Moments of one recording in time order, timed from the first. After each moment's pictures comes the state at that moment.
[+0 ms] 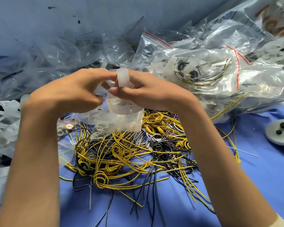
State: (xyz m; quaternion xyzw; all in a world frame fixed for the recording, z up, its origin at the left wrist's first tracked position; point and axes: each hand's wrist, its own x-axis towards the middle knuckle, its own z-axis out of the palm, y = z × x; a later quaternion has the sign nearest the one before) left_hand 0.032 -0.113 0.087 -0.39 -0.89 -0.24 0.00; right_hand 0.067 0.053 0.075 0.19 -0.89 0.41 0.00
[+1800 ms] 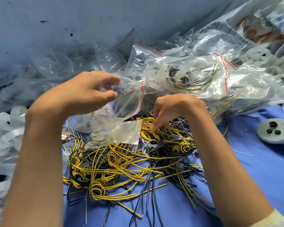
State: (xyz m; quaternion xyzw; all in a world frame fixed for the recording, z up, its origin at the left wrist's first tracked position) left_hand 0.024 -0.095 0.086 -0.31 -0.92 -0.23 0.02; right_hand 0.051 0.116 0.041 0.01 -0.98 0.07 -0.19
